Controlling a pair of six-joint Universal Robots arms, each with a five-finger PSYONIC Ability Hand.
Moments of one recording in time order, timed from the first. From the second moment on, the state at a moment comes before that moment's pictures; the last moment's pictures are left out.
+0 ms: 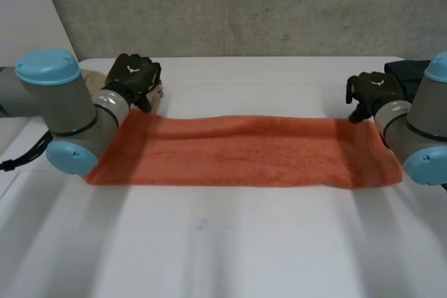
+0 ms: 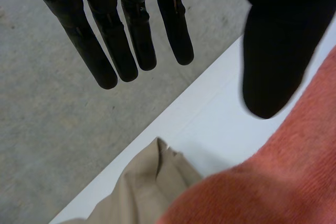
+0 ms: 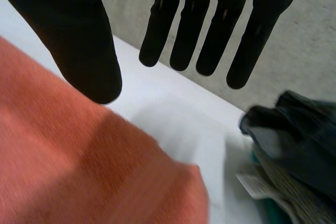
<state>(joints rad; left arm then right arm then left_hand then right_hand) 4.39 -2.31 -1.06 3.30 -1.42 3.56 1.77 -0.87 1.15 -0.09 1.47 2.90 0.67 0.64 0.64 0.64 0.47 0.88 0.88 0.88 0.87 0.70</state>
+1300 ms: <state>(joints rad) 4.35 -2.45 -0.86 2.98 -1.33 3.54 1.97 -1.55 1.19 0.15 1.12 2.83 0.20 0.20 0.21 0.20 0.04 1.13 1.17 1.18 1.19 0.98</state>
